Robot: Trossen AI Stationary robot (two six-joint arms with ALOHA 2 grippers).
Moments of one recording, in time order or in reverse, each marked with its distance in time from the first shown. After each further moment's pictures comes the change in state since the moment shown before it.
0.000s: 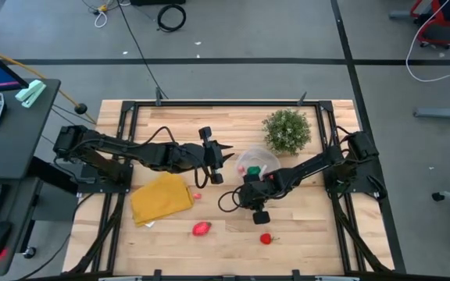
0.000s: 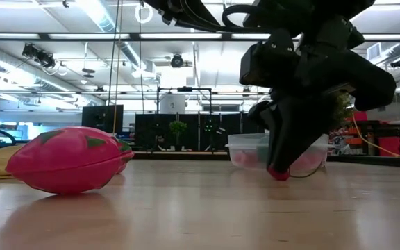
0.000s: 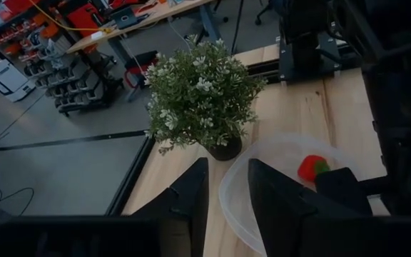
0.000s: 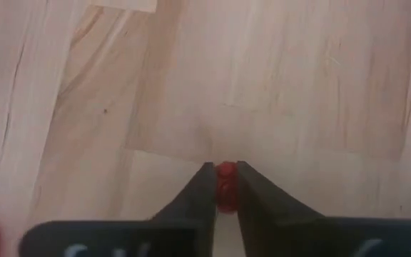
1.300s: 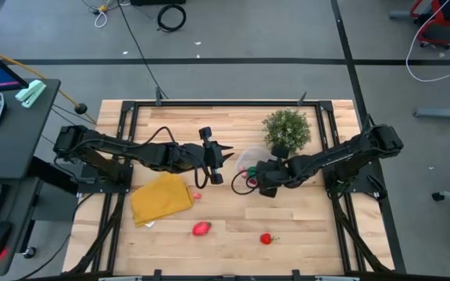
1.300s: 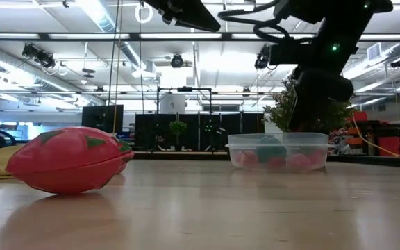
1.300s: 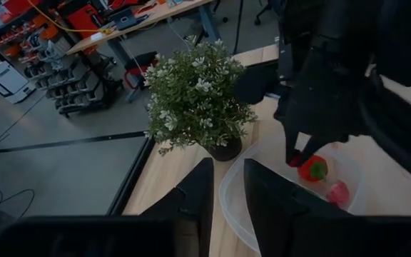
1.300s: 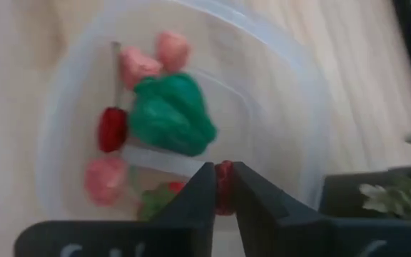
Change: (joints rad) left arm -0.002 0.000 0.000 0.002 0.000 0.007; right arm -0.038 -0.261 -0.043 -0.446 0.570 0.282
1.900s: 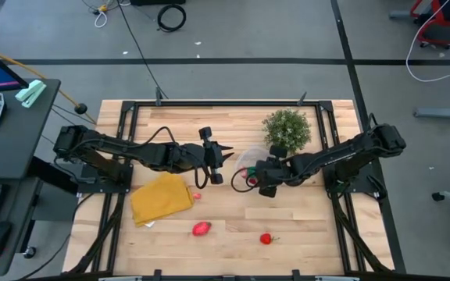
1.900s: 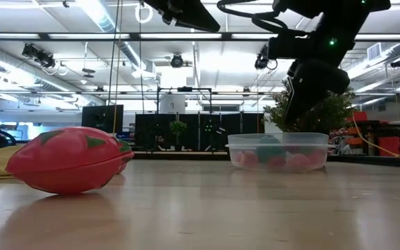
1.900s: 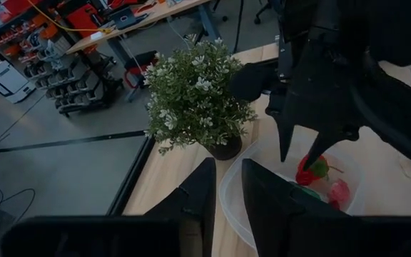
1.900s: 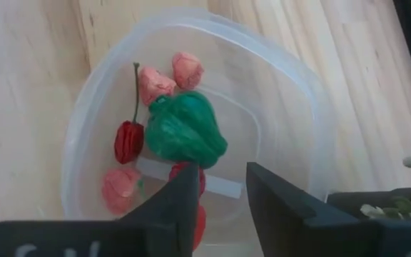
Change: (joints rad) left arm 0.000 0.001 0.000 -0.004 0.000 0.001; right arm -0.012 -0.030 0.001 0.036 -0.021 -0.041
